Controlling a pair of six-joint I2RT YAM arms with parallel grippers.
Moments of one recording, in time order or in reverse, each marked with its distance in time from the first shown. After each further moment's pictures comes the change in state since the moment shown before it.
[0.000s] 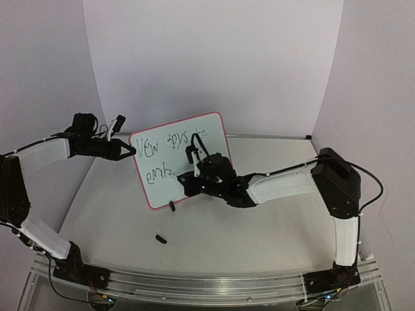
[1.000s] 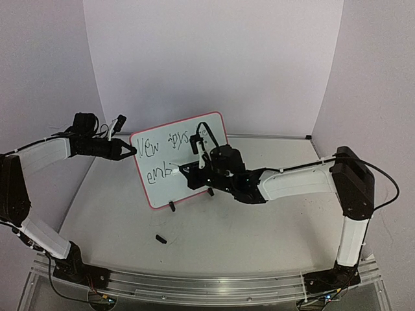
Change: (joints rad) left arm -0.005 0.007 0.006 0.000 0.000 0.000; right arm 0.001 -0.118 -0.048 0.016 -0.005 -0.049
